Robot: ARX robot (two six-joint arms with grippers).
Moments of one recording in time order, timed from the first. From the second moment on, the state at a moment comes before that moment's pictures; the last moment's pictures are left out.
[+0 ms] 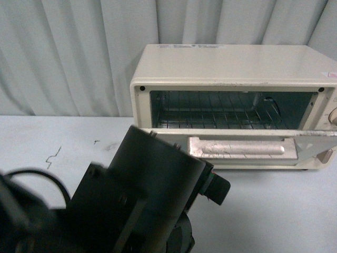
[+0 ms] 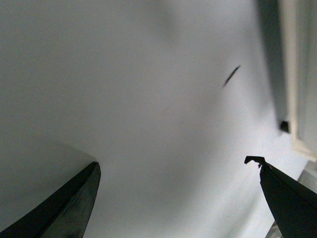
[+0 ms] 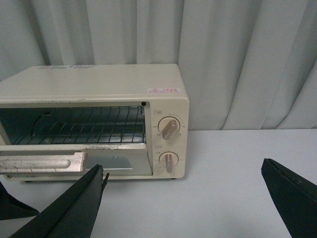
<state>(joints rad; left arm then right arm) -0.70 2.02 0.76 0.50 -0.07 -1.50 0.00 0.00 0.01 0.00 0.00 -0.01</state>
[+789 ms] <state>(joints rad) -0.64 1.54 0.38 0.55 -0.09 -1.16 0.00 0.00 0.01 0.00 0.00 -0.01</state>
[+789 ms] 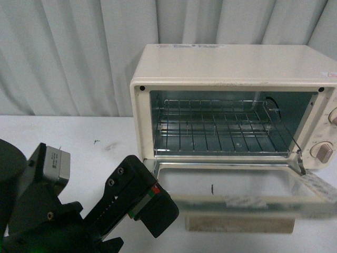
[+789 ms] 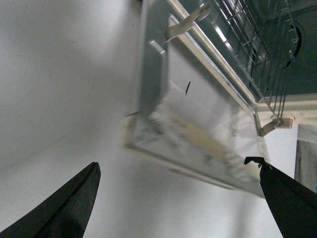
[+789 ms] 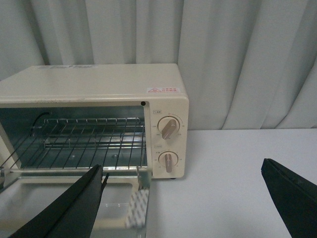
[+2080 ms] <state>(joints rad) -0.23 0.63 0.06 0.56 -0.24 -0.02 0.00 0.00 0.01 0.00 0.00 -0.01</state>
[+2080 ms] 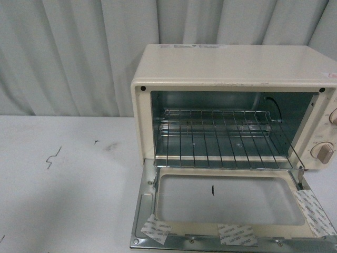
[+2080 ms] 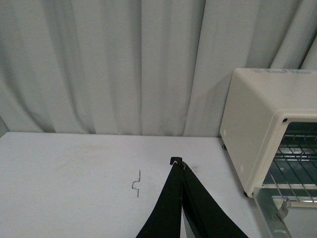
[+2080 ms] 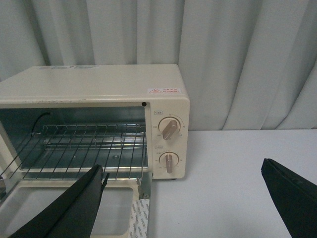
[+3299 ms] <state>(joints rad) 0.00 0.01 0.01 0.00 0.00 -0.02 0.00 0.00 0.01 0.00 0.00 -0.01</state>
